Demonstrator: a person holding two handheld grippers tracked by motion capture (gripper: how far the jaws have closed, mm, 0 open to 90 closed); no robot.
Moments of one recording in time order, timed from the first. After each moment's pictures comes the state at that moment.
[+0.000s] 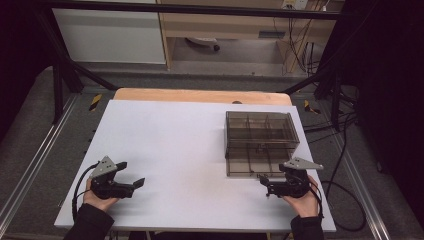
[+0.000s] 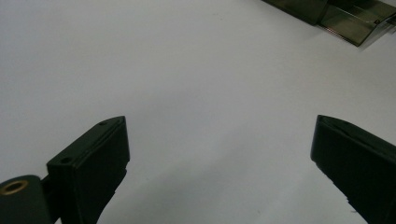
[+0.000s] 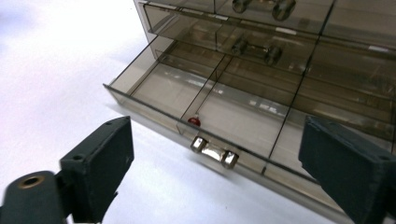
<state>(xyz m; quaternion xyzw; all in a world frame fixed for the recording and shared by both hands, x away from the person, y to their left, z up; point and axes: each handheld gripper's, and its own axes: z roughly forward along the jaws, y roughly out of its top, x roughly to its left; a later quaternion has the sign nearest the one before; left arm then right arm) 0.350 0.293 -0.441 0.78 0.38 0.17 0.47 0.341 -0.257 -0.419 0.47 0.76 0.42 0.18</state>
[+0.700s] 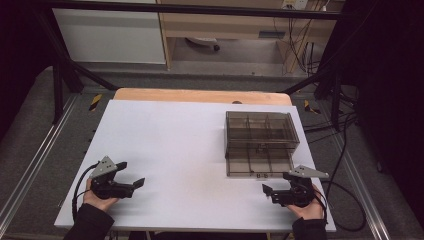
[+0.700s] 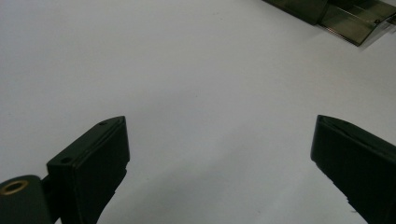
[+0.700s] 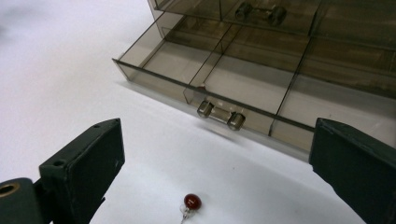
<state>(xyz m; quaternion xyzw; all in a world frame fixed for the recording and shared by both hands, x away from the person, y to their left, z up) 0.350 0.293 -0.441 0.78 0.38 0.17 0.47 0.325 -0.268 -0.431 0.47 0.76 0.43 0.15</state>
